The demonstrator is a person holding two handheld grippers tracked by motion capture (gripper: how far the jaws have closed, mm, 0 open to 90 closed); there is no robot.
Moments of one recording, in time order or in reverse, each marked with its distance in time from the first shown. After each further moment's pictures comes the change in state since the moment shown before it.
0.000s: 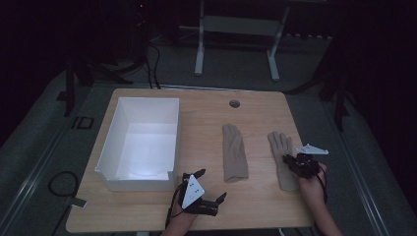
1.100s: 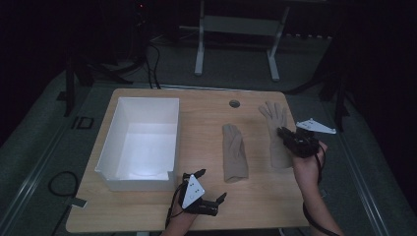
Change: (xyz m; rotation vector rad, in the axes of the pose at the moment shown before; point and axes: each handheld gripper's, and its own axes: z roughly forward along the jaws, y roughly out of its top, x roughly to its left) left arm 0.000 0.000 0.000 0.004 -0.002 0.001; right arm 0.052 0.102 -0.058 -0.220 -0.003 0.052
